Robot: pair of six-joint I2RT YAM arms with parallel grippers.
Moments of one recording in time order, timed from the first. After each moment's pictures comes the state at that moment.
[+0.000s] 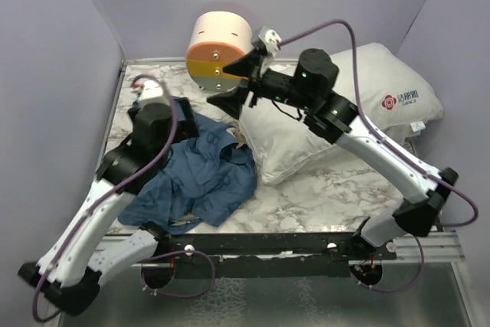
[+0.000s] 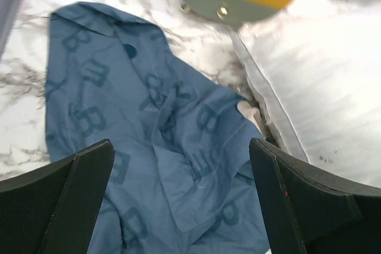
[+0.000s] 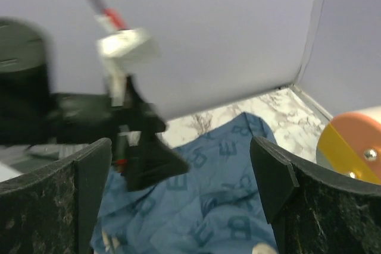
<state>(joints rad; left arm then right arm) -0.56 0.81 1.13 -0.74 -0.57 -0.49 0.84 1.58 1.73 -0.03 -0.39 0.09</state>
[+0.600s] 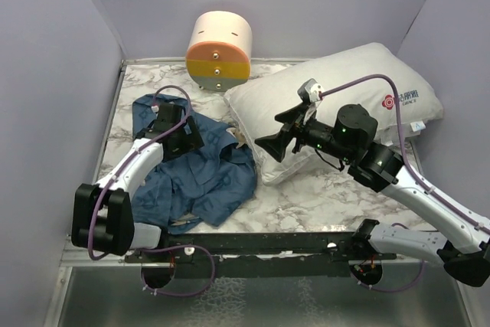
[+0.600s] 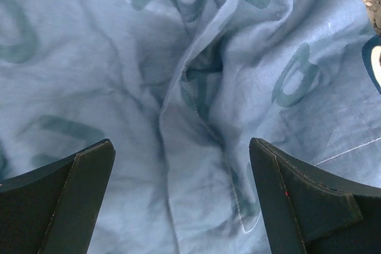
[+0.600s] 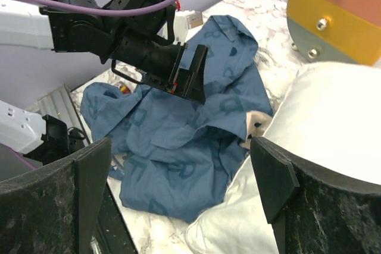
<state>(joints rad) -0.21 1.32 0.89 -0.57 -0.08 -0.58 0.84 1.03 1.11 -0.16 -0.18 0.15</state>
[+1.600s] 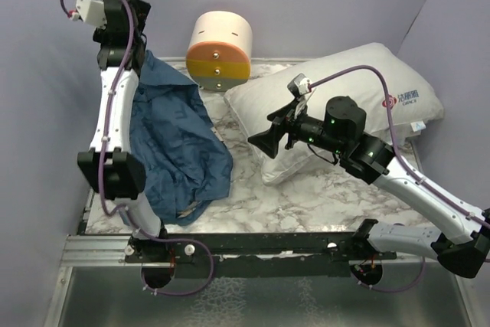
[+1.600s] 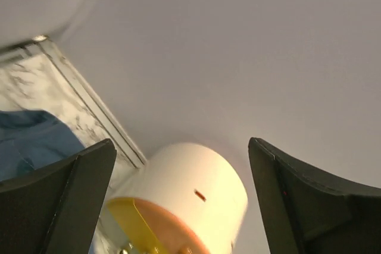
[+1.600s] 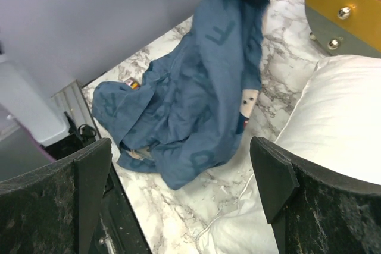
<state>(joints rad) 0.01 1.68 1.86 -0.33 -0.37 -0.99 0.84 1.10 1.16 -0.19 -0.20 0.21</state>
